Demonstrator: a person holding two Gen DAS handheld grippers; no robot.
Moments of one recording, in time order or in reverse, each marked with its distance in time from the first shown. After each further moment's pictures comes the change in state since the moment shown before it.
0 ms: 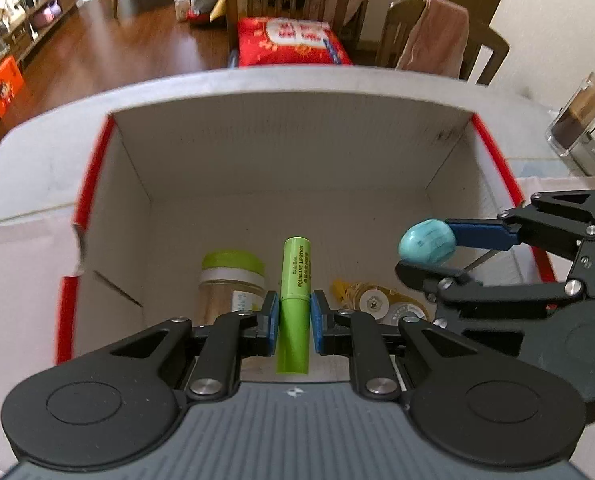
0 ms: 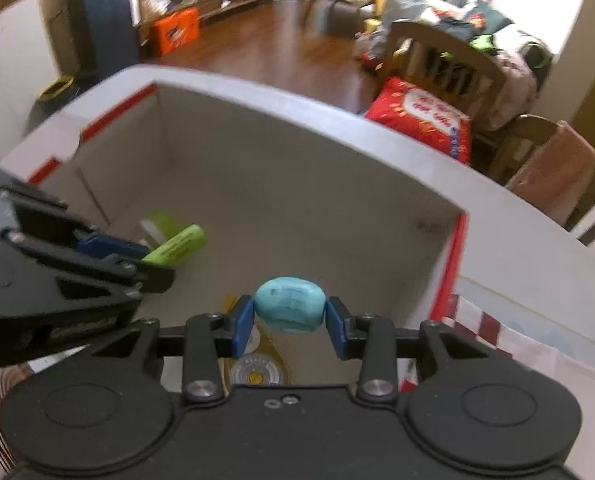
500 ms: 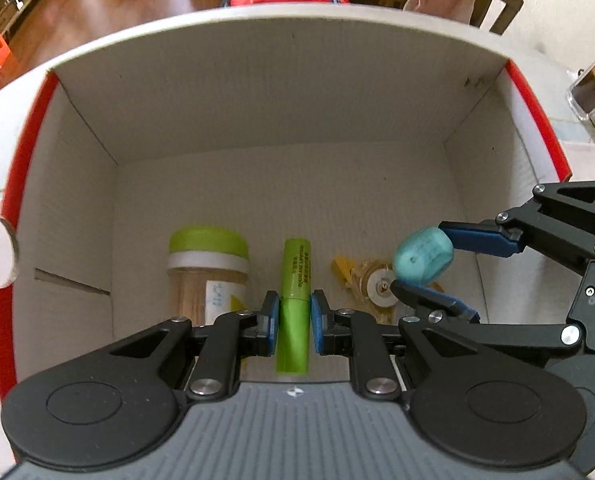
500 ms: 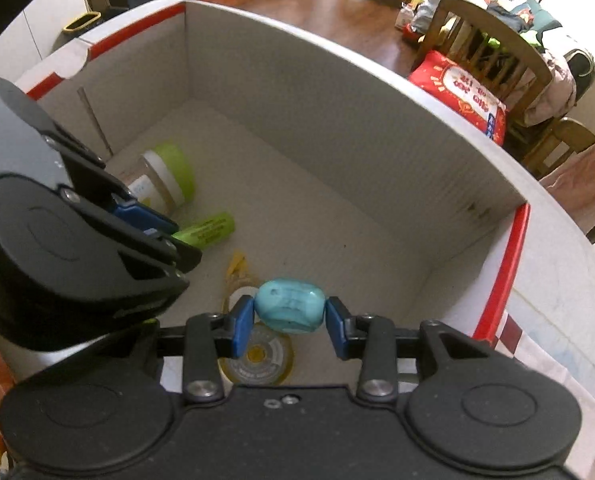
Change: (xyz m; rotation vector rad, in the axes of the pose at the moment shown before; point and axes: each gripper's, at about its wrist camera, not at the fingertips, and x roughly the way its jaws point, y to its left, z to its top) left arm 0.043 -0.005 0.009 0.010 0.167 0.004; right arm 0.020 0.014 -0.004 -0.103 0.124 0.014
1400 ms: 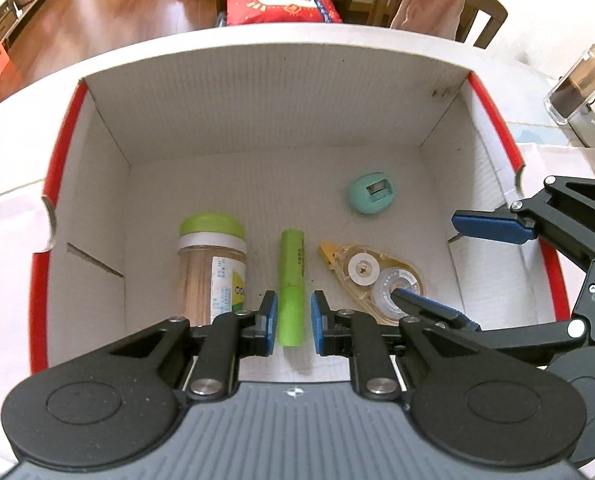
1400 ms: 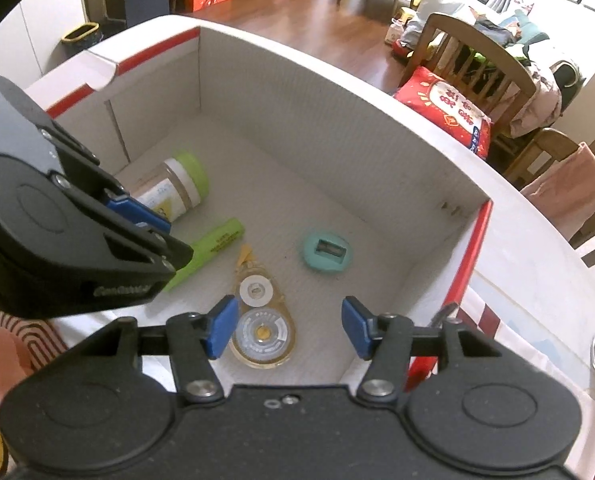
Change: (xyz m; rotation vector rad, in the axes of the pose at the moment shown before) left arm -0.031 0.004 -0.012 0.008 -0.062 -0.019; right arm -0.028 0.001 -0.005 0.005 -0.070 -0.035
